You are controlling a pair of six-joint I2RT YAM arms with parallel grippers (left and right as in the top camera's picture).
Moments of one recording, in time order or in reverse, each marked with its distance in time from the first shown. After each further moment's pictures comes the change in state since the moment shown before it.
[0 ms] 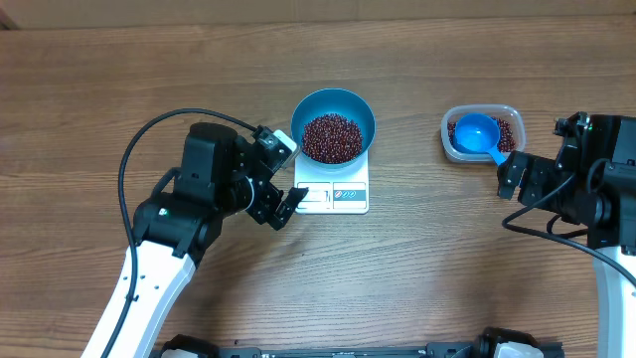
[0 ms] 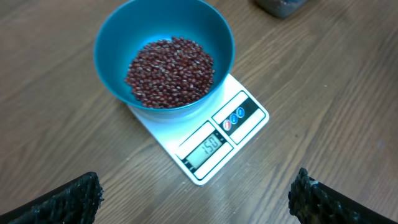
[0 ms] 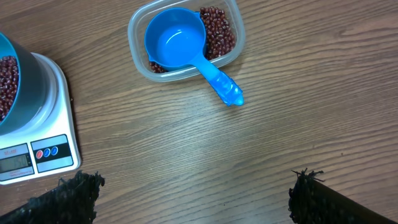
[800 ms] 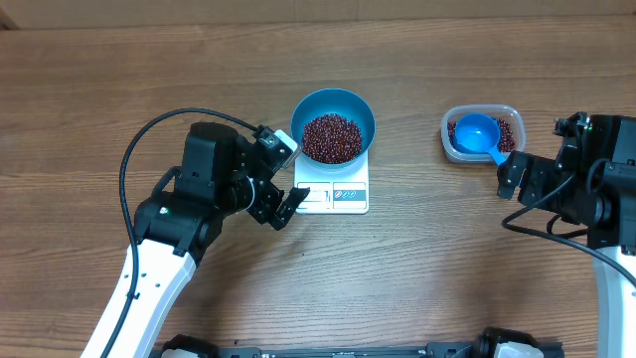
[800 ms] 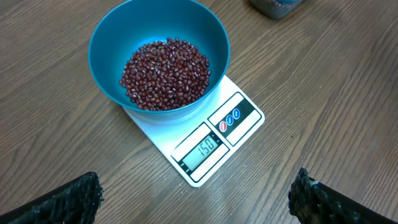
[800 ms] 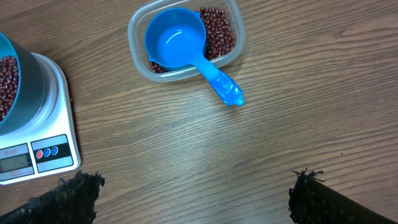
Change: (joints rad) left arm 0.000 0.008 0.000 0.004 0.020 0.000; right arm 0.000 0.000 0.000 0.000 0.000 0.000
